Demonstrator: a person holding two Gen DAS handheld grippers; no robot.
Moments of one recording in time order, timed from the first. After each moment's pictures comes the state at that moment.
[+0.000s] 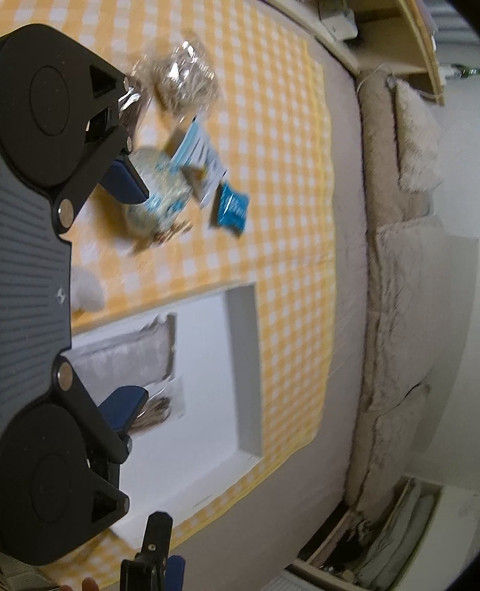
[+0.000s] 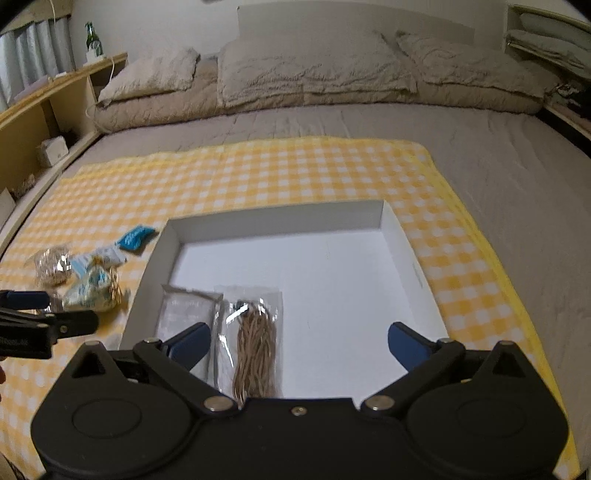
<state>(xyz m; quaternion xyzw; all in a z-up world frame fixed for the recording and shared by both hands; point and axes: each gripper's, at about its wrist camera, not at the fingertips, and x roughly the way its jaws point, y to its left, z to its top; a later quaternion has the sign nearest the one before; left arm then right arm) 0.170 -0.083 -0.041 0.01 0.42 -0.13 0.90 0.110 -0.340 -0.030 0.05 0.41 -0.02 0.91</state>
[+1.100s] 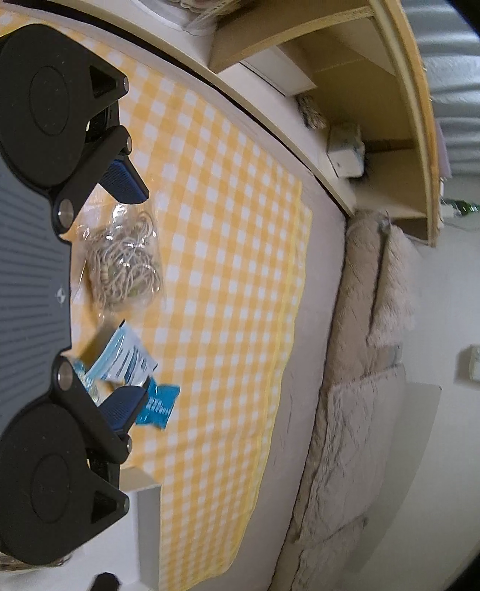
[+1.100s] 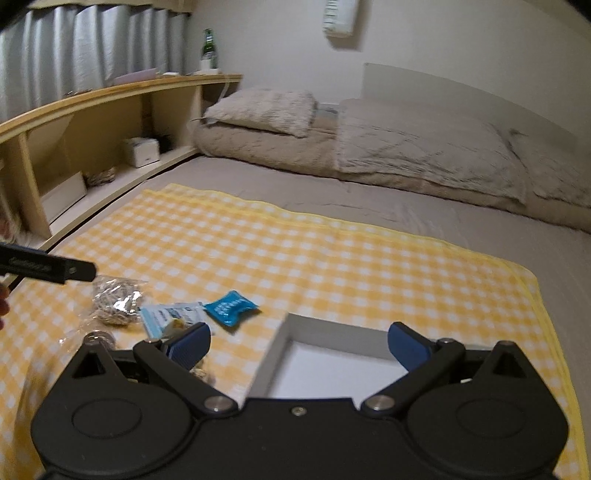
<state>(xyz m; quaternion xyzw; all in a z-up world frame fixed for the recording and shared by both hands) 0.240 0.061 -0.029 -0.03 0.38 0.05 0.92 0.196 -0.216 -0.009 -0.05 0.31 0.12 0.94</state>
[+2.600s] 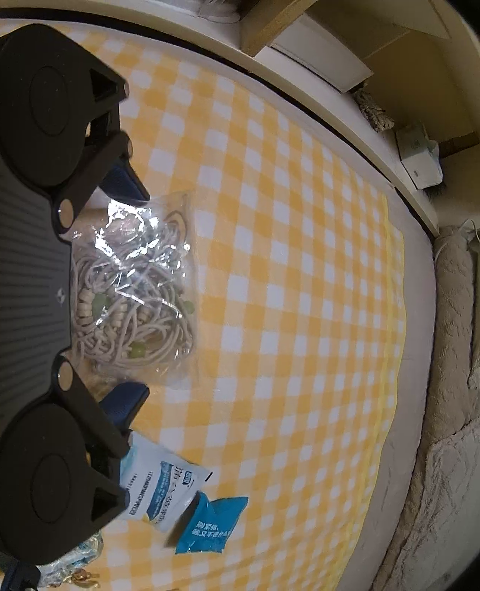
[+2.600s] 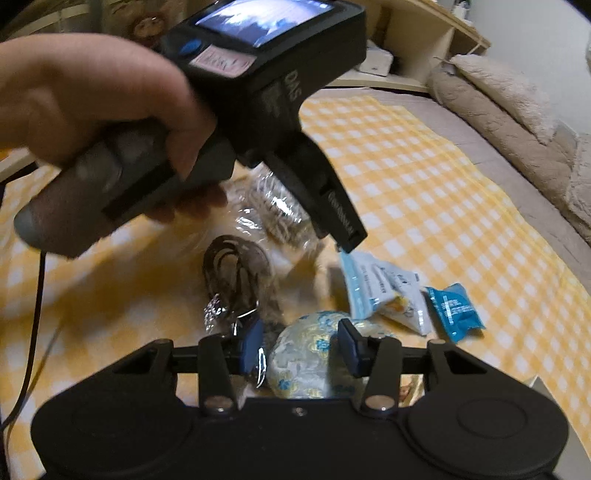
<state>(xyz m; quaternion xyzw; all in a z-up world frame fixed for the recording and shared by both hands) 0.321 0.088 -0.122 0.03 0.50 0.11 0.86 0.216 -0.056 -0.095 -0.24 0.36 0.40 0.81</state>
